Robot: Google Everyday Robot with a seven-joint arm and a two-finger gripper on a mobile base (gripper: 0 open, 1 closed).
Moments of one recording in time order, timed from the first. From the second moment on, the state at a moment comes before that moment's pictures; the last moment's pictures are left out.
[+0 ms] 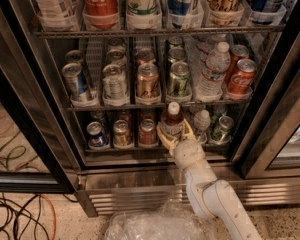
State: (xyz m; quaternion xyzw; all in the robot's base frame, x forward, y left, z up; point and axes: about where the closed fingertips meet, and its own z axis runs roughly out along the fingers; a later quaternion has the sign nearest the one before) arm 0.603 -0.089 0.710 -0.16 0.56 0.11 0.80
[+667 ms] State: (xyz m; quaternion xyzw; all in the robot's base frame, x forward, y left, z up) arm 0.528 -0.055 0.712 -0.26 0.54 0.20 0.78
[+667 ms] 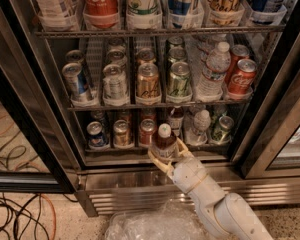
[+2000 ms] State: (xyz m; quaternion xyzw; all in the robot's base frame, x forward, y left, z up) arm 0.422 -0.024 0.759 -0.43 0.49 0.22 0.73
